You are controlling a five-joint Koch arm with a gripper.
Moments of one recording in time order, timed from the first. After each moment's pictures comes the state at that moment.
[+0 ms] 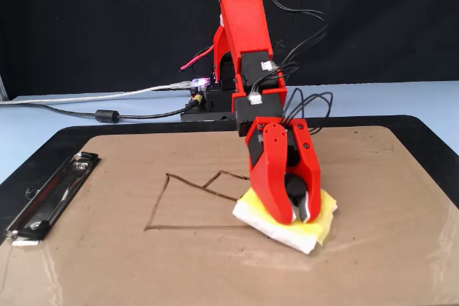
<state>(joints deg) -16.4 61.3 99.4 0.7 -73.8</state>
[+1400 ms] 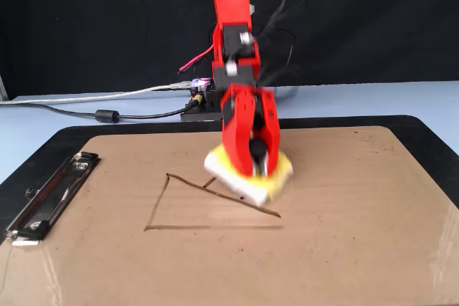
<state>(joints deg) -6.2 78.4 116.7 1.1 -68.9</state>
